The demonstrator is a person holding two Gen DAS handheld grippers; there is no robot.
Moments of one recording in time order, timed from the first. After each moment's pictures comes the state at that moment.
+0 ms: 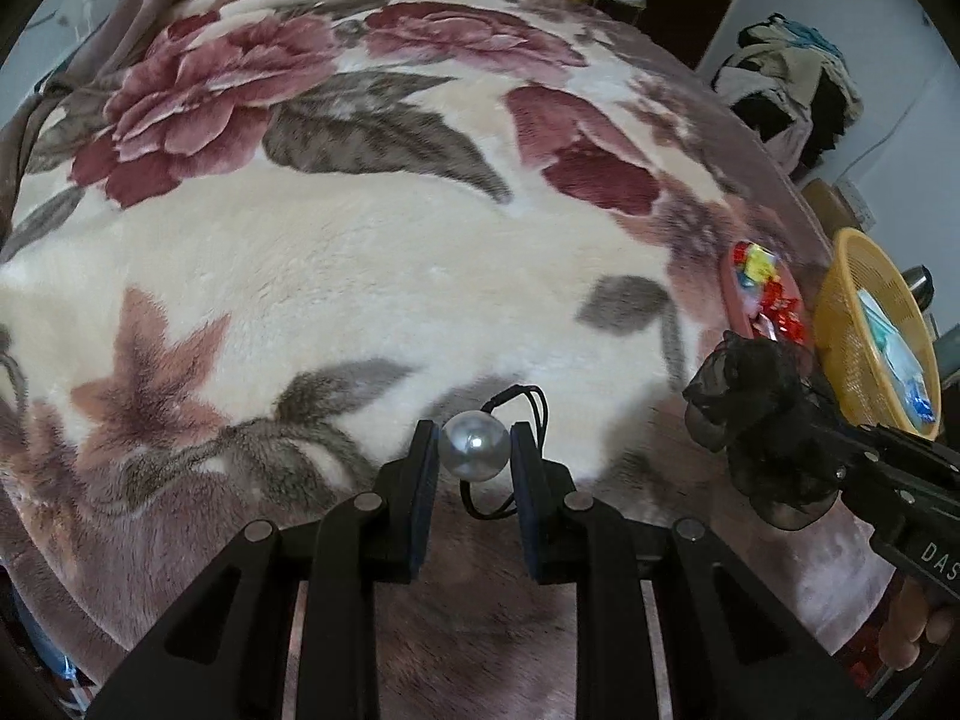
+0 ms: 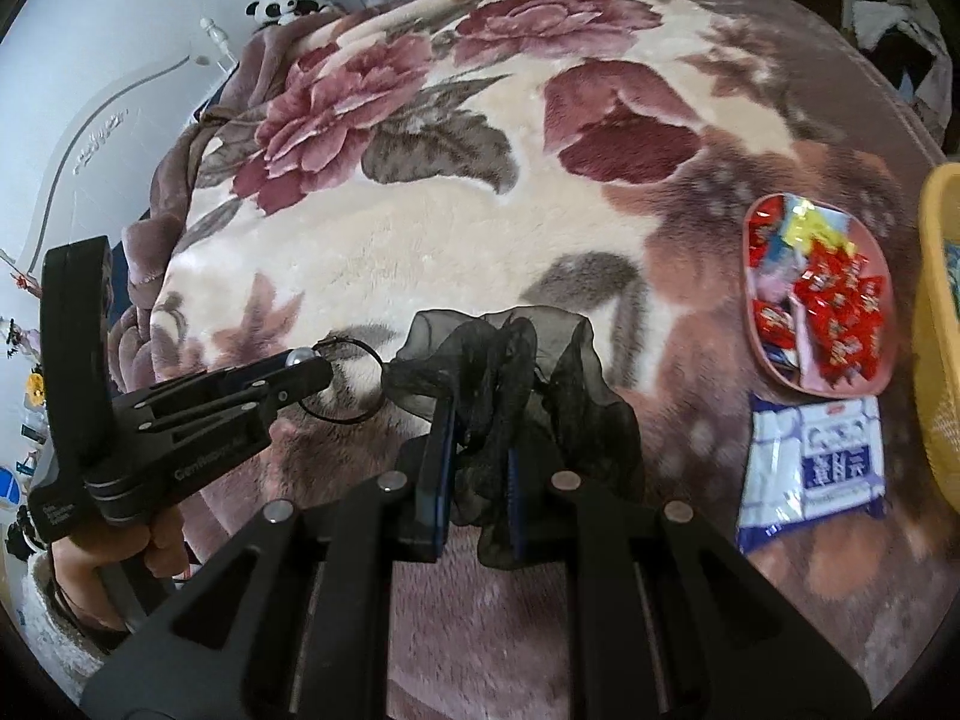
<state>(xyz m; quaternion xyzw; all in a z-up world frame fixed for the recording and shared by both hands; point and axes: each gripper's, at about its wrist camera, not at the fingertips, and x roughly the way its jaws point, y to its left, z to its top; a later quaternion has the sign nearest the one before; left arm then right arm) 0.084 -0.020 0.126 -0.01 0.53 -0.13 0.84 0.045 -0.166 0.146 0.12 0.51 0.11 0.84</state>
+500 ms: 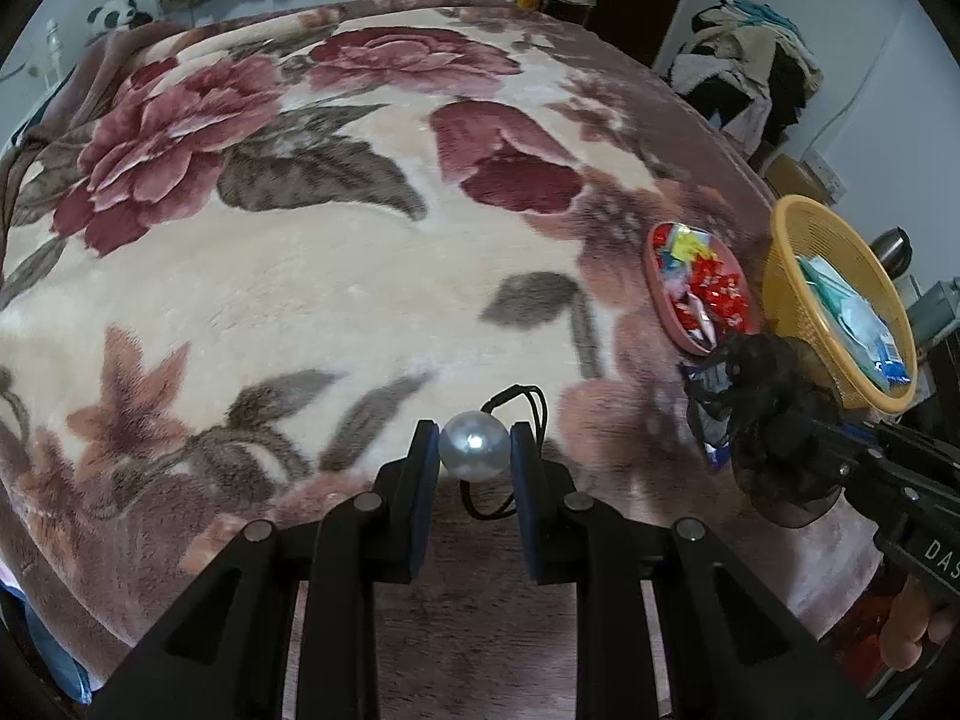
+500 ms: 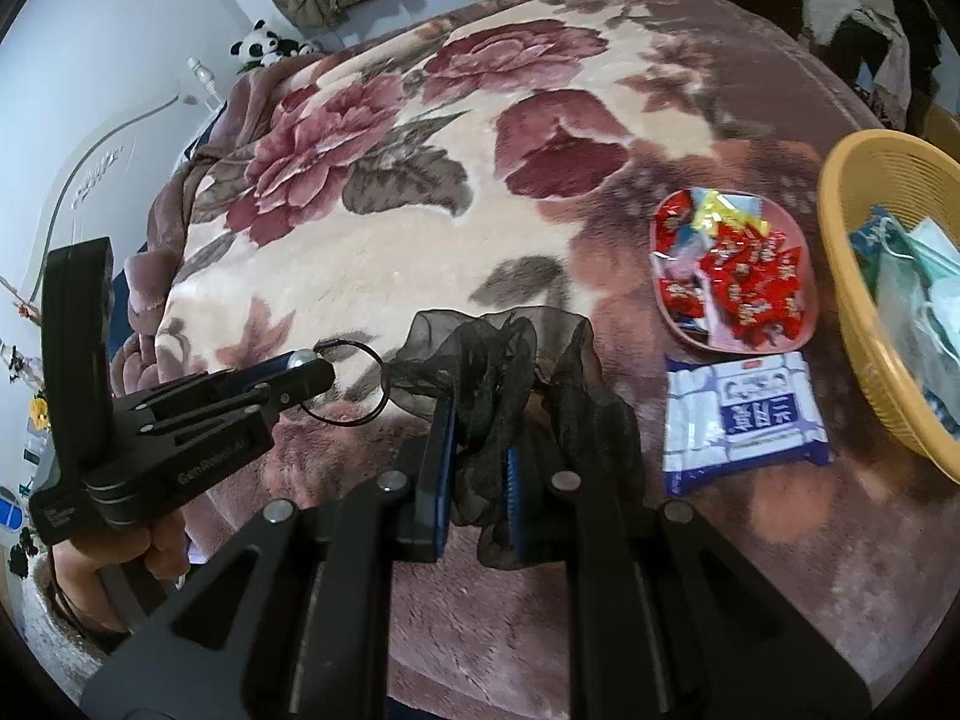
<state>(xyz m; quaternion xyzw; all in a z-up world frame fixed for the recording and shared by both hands) 0.054 -0.069 0.152 0.02 0.51 -0.17 0.84 0.000 -0.207 0.170 0.14 0.48 0.08 0.86</state>
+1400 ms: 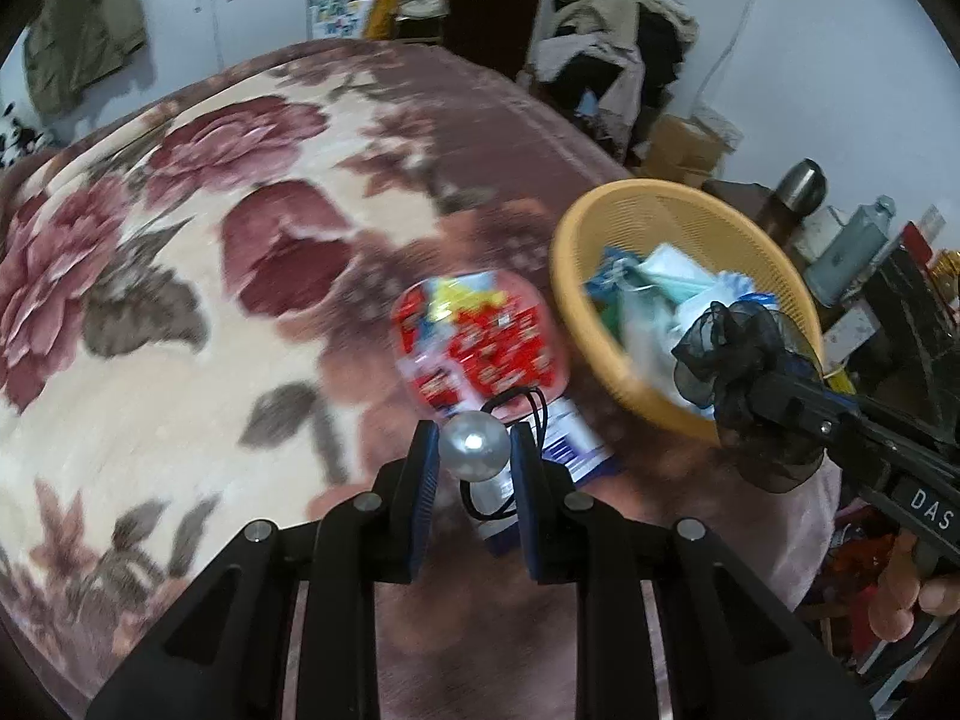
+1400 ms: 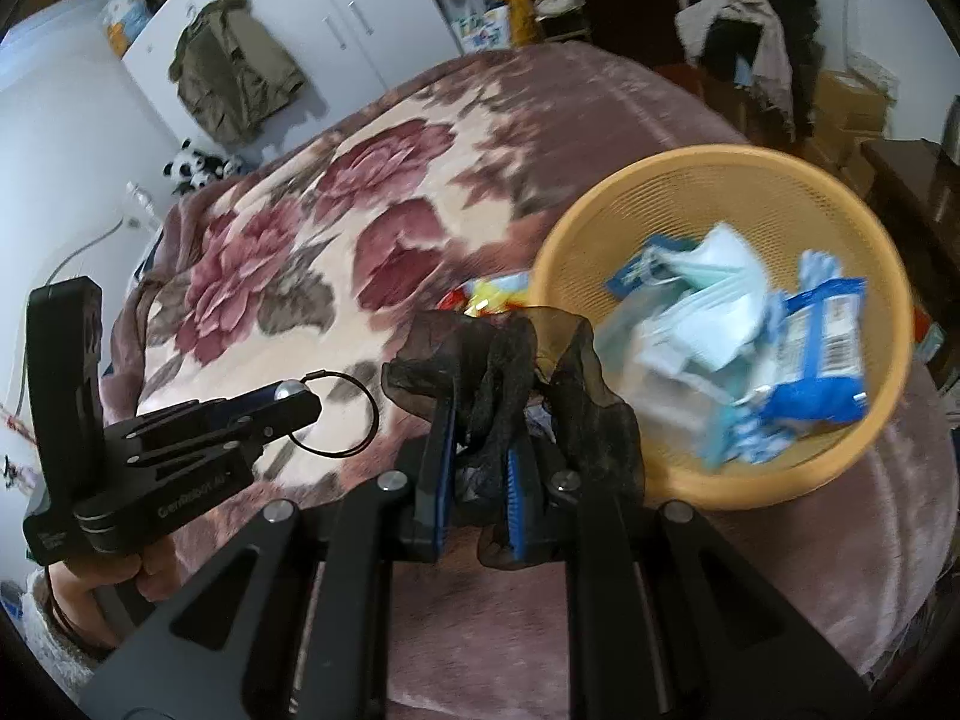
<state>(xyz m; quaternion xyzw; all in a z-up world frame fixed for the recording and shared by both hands) 0.041 -0.255 0.206 0.08 0.47 -0.29 0.83 -0.053 -0.367 0.216 0.20 0.41 -0.02 0.89</state>
